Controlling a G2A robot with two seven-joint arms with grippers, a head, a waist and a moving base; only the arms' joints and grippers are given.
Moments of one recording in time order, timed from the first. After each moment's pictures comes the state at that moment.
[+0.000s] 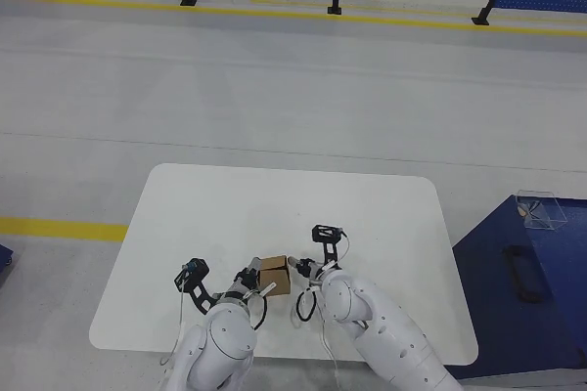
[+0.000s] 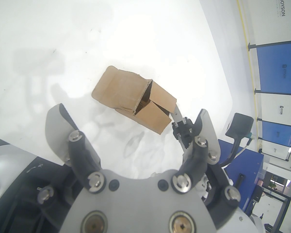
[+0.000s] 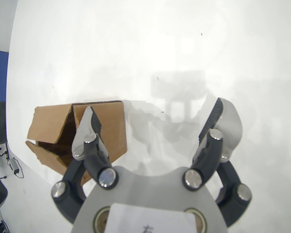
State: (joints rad) left arm 1.41 -1.51 -1.12 -1.91 0.73 1.01 -0.34; right arm -1.01 -1.37 0.89 -1.27 -0.71 0.44 0.45
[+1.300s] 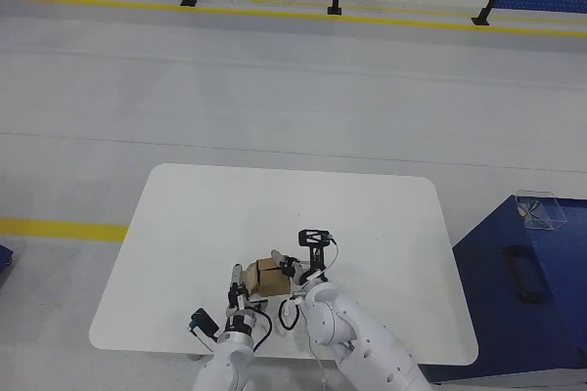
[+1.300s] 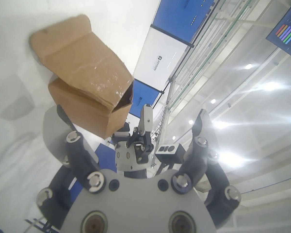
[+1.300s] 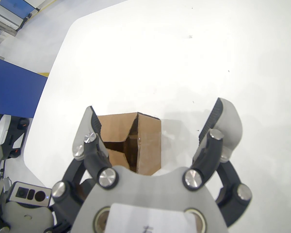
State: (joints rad) left arm 1.58 -1.62 -1.23 -1.58 -0.28 -0.04 0.26; right arm -1.09 -1.42 0.84 -1.35 -0.80 0.42 0.16
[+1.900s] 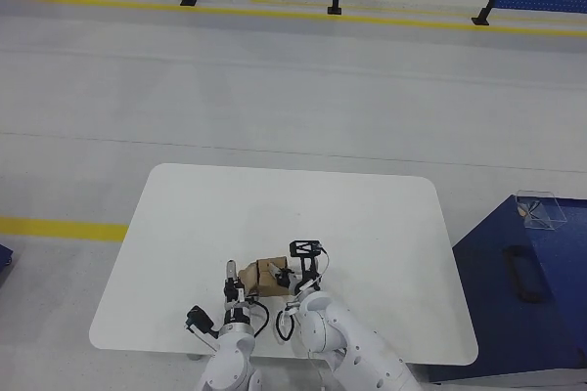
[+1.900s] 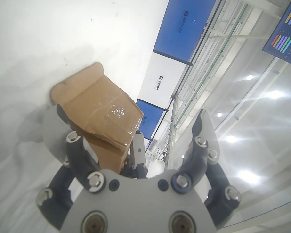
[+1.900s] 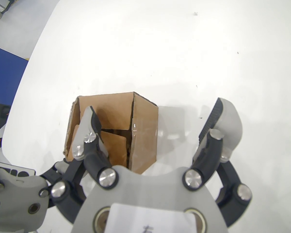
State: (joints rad) left arm 1.48 -1.63 -1.22 -1.42 -0.21 -0.11 0.40; right arm -1.10 -1.45 0.81 -1.27 -0.87 0.41 0.19
